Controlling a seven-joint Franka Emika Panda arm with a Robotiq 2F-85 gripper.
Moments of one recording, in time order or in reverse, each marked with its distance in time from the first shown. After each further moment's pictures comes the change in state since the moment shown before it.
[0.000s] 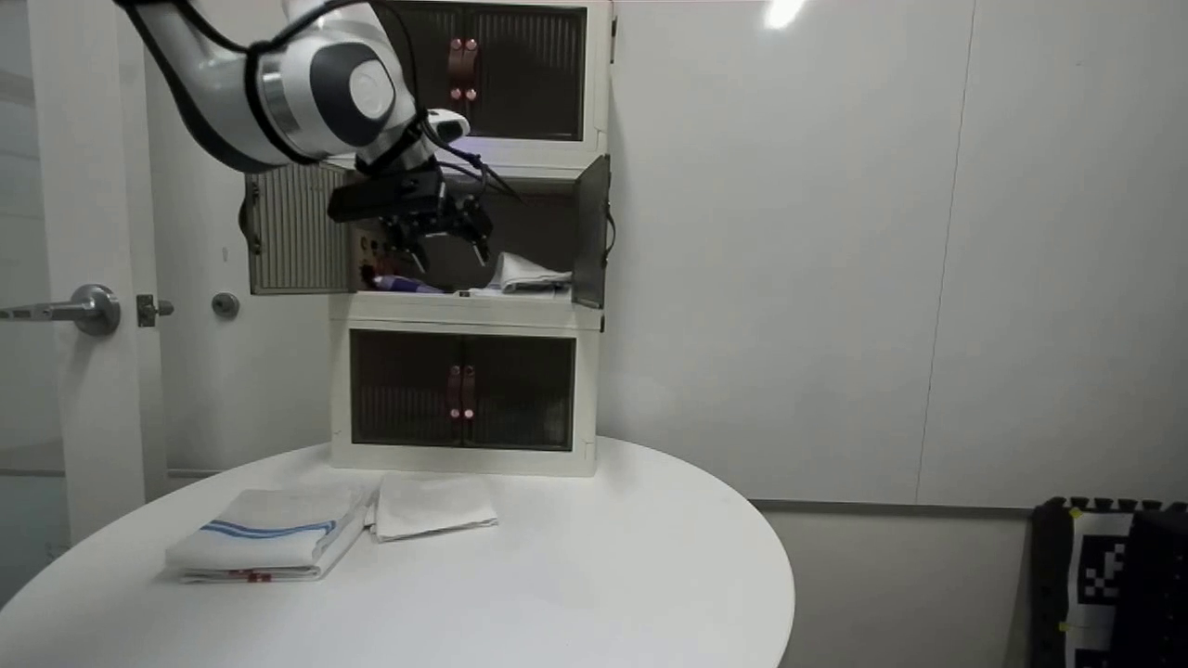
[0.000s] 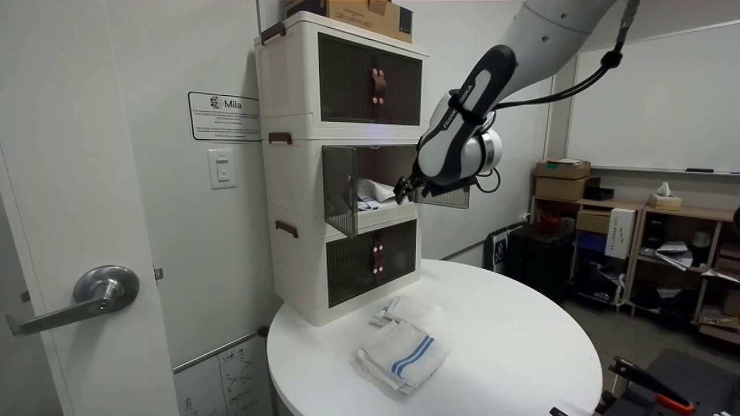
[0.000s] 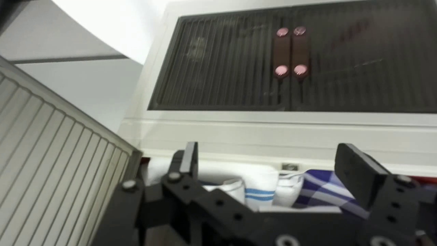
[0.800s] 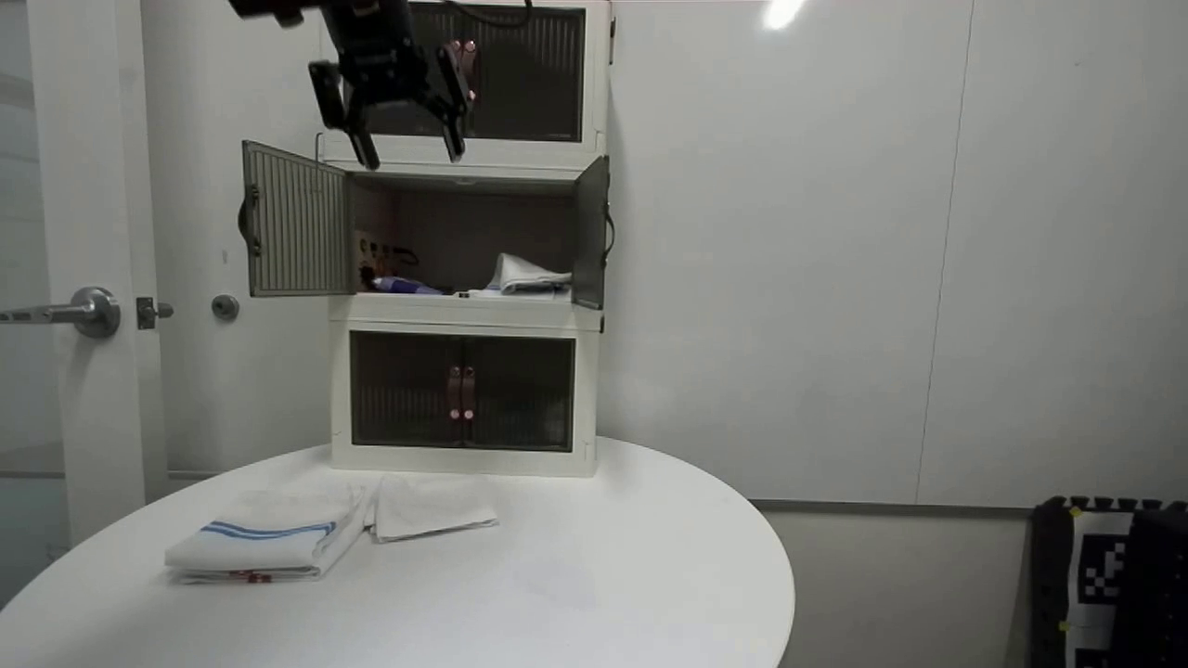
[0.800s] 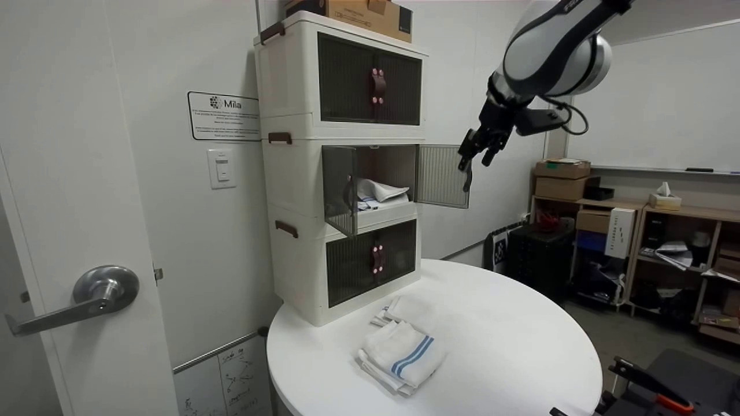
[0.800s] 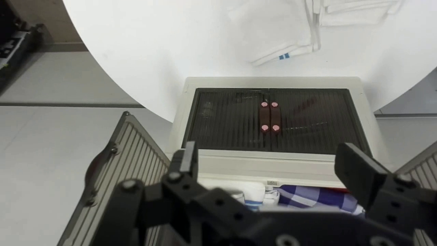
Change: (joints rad) arm -0.269 -0.682 0.166 -0.343 -0.108 -0.496 -0.174
